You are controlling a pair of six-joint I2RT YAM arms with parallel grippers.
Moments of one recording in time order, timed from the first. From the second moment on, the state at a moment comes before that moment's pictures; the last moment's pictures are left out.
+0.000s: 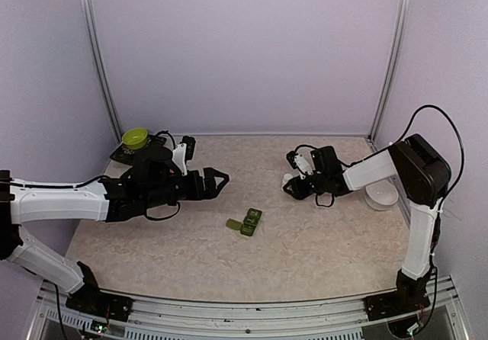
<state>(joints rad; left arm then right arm) -0.84 1.34 0.79 0.18 -0.07 -0.58 0.47 1.99 1.05 0.24 -0.24 -0.01</state>
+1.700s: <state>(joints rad) -0.99 1.76 1.18 0.09 0.00 -0.24 0.73 1.41 0.64 0.05 -0.08 0.02</state>
